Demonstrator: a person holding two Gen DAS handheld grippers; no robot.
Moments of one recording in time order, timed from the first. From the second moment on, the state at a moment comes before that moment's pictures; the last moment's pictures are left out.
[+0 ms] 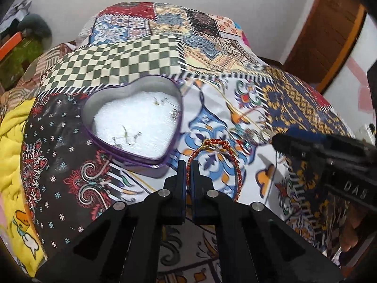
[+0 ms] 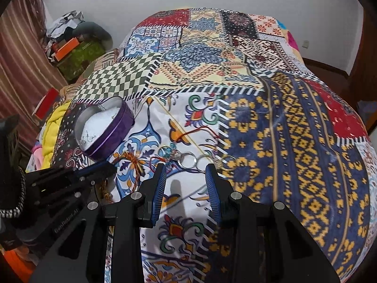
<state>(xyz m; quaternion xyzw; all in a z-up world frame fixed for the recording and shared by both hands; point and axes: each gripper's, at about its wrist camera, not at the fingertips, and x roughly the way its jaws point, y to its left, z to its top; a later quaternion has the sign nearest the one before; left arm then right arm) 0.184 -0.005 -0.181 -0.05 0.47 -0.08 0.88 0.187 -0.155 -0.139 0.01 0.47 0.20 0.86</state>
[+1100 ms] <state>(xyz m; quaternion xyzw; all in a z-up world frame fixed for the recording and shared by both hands) 0.190 -0.011 -0.190 -0.04 0.47 -0.09 0.88 0.202 -0.134 -0.161 0.01 0.49 0.22 0.85</state>
